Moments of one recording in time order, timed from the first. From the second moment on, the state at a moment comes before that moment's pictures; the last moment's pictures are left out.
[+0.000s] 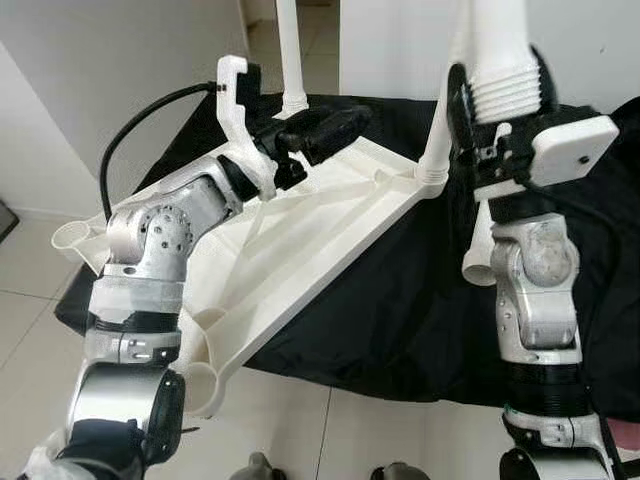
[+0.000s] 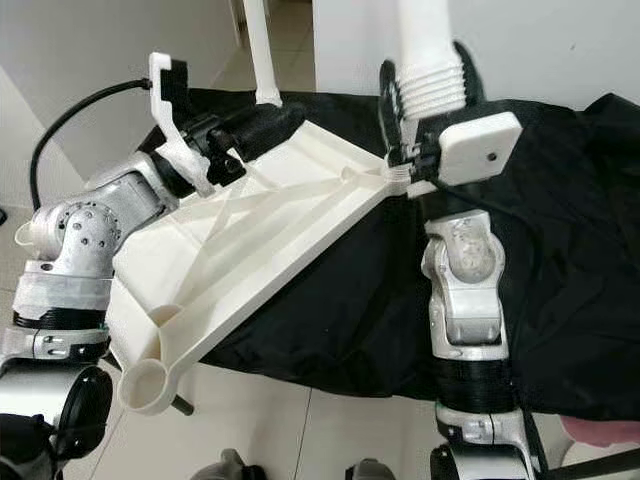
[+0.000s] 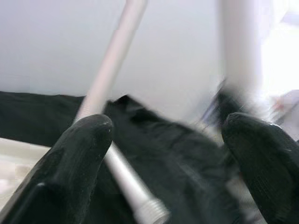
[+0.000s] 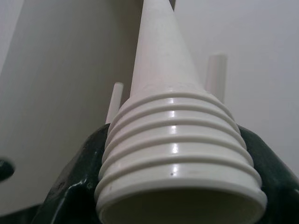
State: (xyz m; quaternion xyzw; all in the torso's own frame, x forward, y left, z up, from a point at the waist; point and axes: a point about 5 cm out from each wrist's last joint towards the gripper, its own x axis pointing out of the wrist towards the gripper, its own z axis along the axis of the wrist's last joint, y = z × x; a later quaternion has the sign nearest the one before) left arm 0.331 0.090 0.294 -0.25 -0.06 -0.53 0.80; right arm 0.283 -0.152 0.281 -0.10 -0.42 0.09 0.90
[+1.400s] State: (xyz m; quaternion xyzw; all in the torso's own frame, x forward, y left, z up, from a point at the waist) left arm 0.389 0.115 0.313 -0.34 0.01 -0.45 0.82; right arm 0.264 -0.111 0.192 -0.13 -0.28 0.25 0.91
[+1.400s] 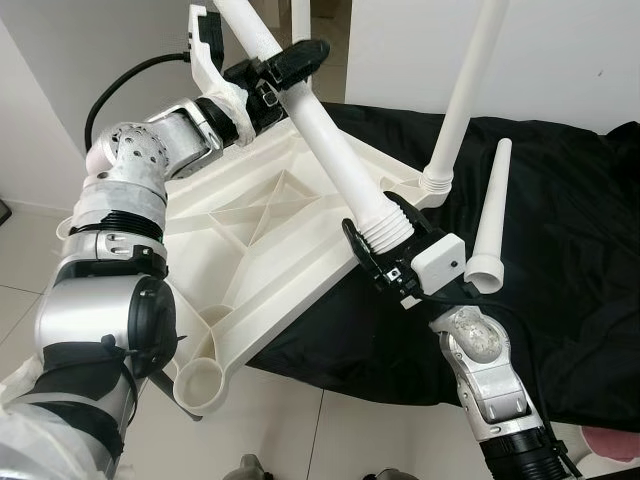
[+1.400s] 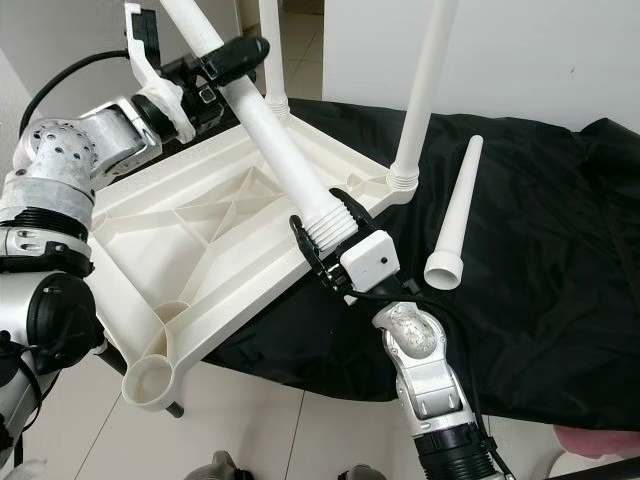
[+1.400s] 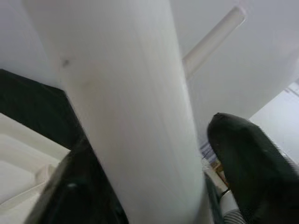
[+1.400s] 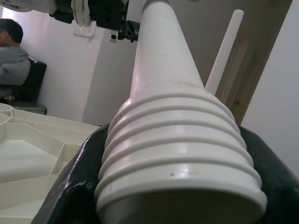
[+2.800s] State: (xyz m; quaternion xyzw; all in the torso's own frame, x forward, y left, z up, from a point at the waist) left arm 0.408 0.134 0.307 -0.29 -0.02 -0.34 0.89; right arm 0.257 -0.145 0.171 -0.07 -0.20 0.20 0.96
